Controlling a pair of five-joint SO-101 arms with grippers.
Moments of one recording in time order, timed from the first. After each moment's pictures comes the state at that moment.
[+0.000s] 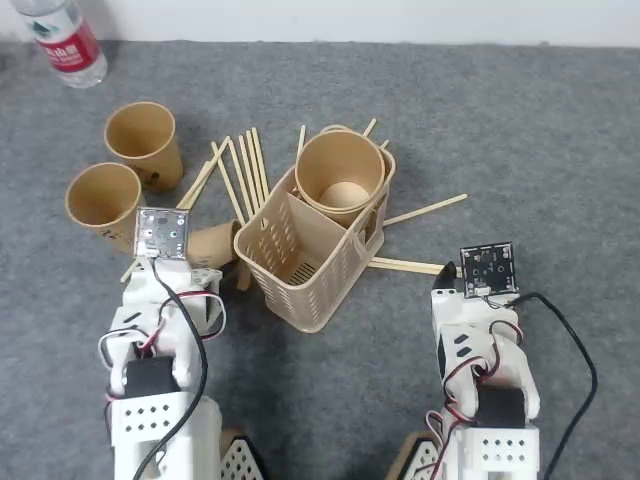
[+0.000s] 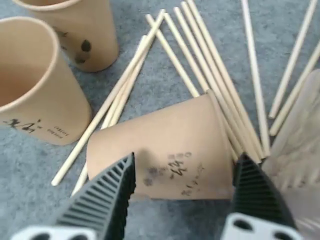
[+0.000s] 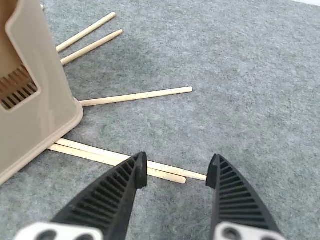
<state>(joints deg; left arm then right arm) -14.0 -79.0 88.7 37.8 -15.4 -2.5 -103.0 95.4 48.6 7.8</state>
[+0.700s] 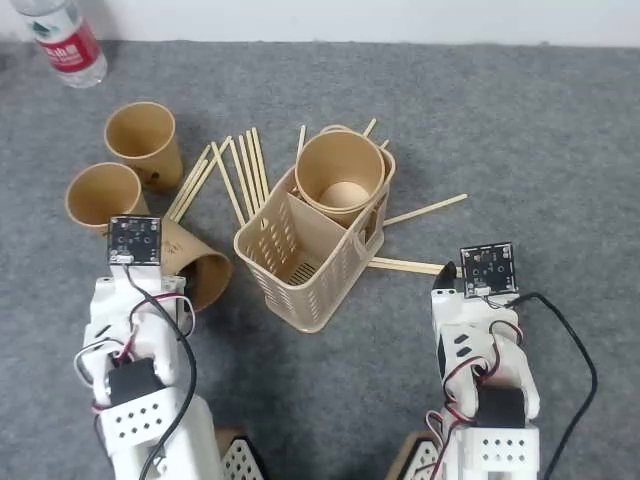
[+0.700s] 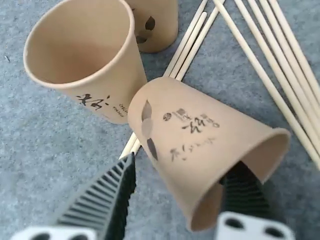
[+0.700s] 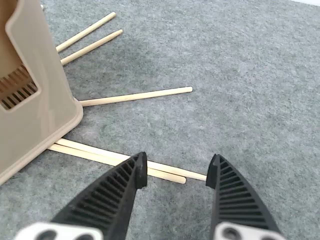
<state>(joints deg) -26.5 -79.0 89.3 37.8 -24.0 -2.5 -103.0 95.4 48.6 7.8</state>
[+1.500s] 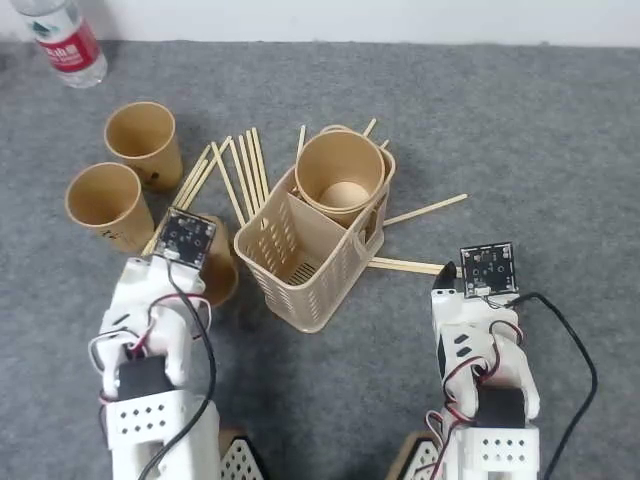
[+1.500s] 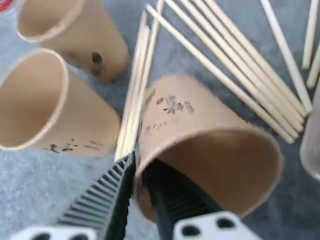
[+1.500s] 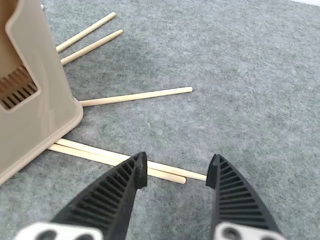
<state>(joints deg) -17.8 -79.0 86.9 39.3 -31.0 -2.5 -103.0 95.4 48.6 7.8</state>
